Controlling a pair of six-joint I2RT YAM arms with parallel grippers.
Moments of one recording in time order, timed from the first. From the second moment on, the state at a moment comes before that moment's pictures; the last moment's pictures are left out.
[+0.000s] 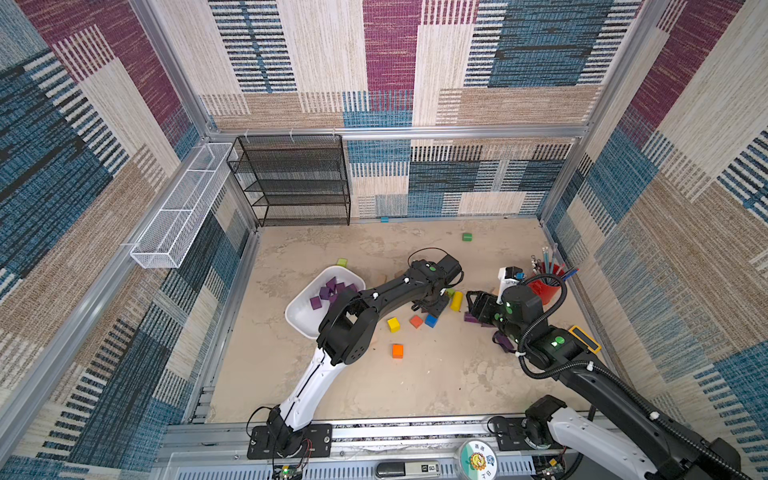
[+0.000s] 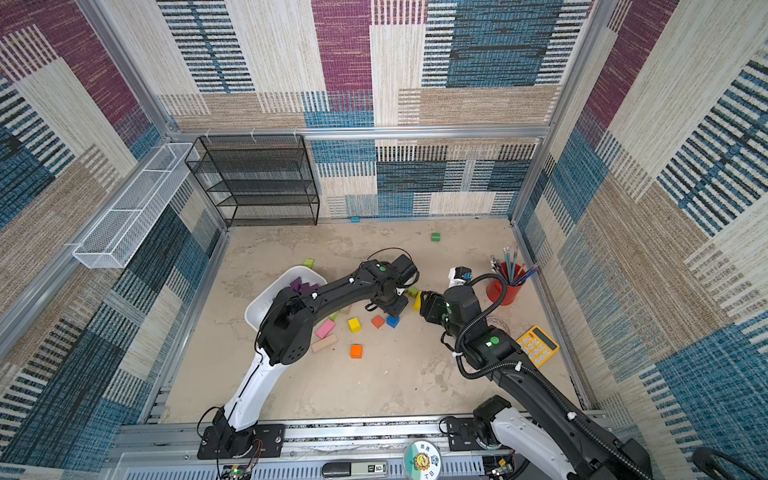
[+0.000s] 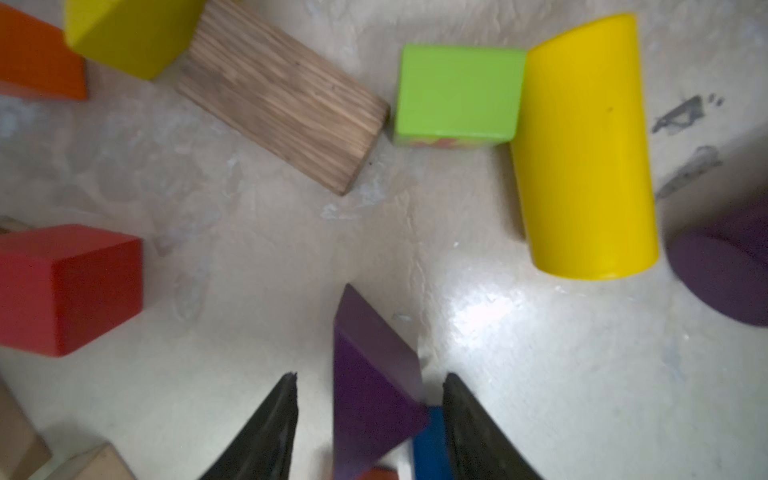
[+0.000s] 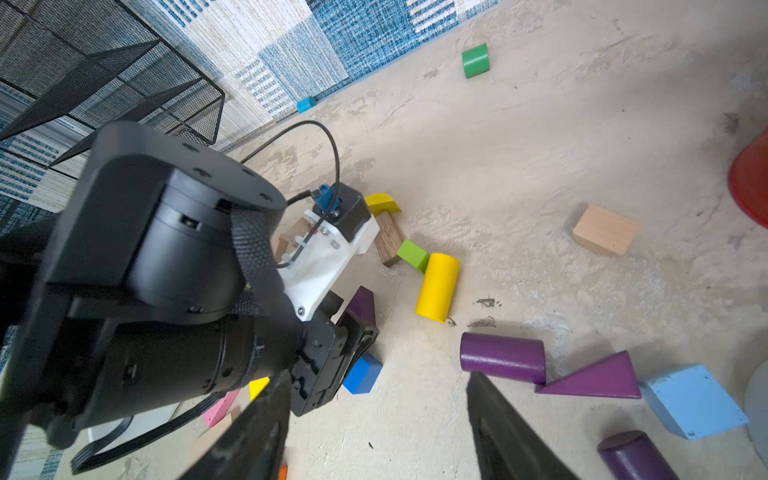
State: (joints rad) left arm -0.86 2.36 2.01 -0.96 -0.10 -0.16; right arm 0.50 0.86 0.65 -0.34 0.17 0.66
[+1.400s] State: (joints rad) left arm -0.32 1.58 1.27 -0.91 -0.12 -0.30; right arm 0.50 1.22 0.73 -0.23 0.03 0.51
